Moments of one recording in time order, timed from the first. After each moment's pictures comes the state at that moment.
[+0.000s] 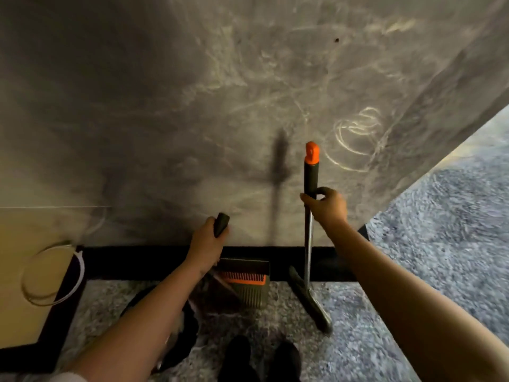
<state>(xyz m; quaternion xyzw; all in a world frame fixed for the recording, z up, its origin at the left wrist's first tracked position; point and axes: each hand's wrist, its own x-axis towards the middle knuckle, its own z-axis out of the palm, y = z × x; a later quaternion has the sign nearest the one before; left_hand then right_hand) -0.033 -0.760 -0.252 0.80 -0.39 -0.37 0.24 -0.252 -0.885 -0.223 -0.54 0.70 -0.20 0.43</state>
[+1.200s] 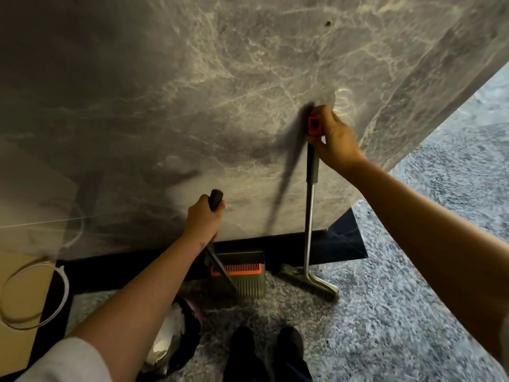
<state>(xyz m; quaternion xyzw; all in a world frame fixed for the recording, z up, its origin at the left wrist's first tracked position) -0.014 -0.813 -0.243 0.79 -0.41 -0.39 0.24 -0.264 -0.968 -0.177 -0.81 0.49 -0.27 0.17</state>
